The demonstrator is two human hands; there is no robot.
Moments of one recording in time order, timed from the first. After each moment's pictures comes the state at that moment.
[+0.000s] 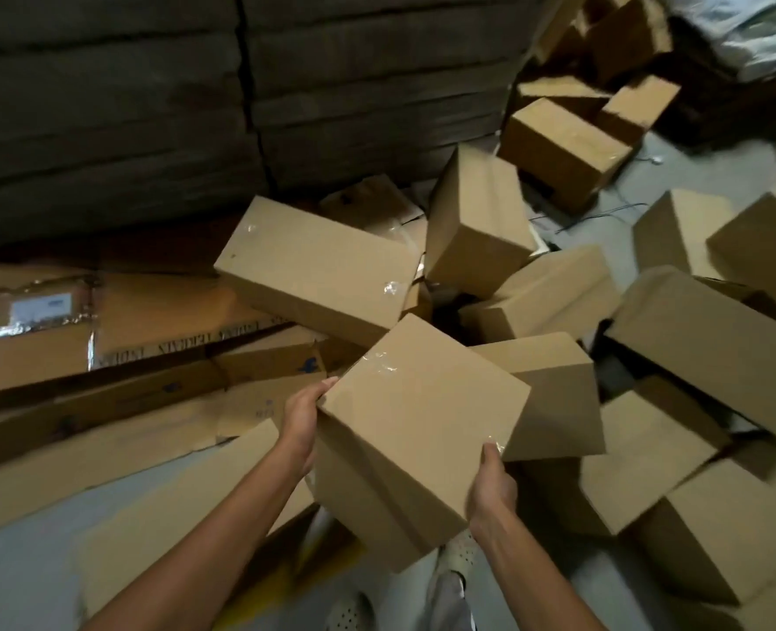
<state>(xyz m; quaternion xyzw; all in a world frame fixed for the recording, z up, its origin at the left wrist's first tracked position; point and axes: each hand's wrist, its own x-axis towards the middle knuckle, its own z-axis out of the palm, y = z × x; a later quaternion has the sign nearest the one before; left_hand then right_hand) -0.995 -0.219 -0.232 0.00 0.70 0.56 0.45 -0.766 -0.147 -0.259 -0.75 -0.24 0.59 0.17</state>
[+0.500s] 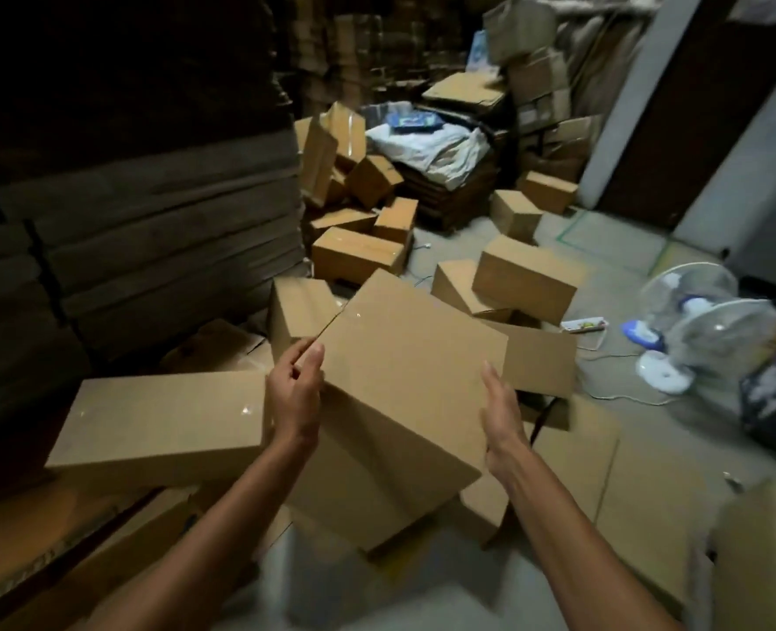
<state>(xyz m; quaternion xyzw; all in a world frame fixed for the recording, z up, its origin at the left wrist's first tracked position) -0.835 -0.148 0.015 0.34 0.56 0.66 0.36 -0.597 -0.114 -0.012 -0.62 -0.28 0.56 0.47</state>
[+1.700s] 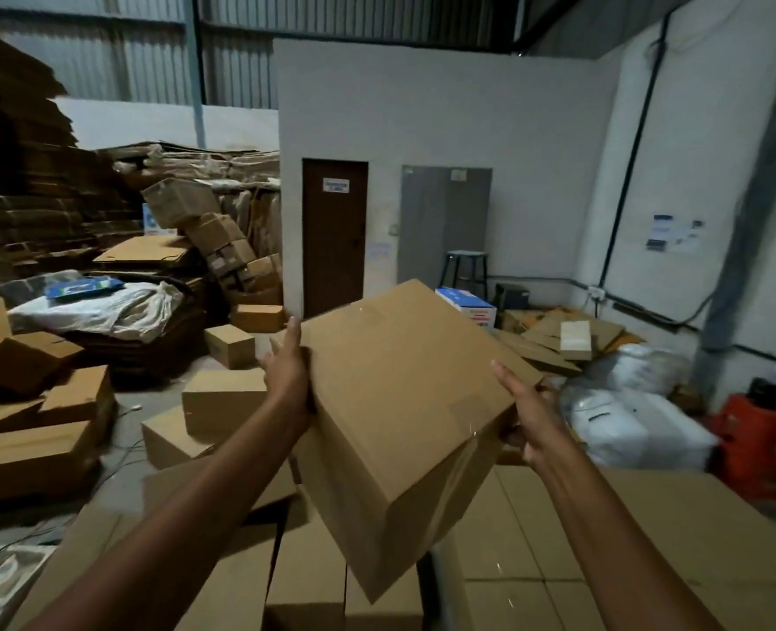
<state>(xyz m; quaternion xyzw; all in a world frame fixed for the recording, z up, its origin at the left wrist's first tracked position) -0.326 -0.214 0.220 0.42 0.37 0.50 0.66 -0.115 -0.424 0.216 -0.61 -0.18 0.23 0.74</state>
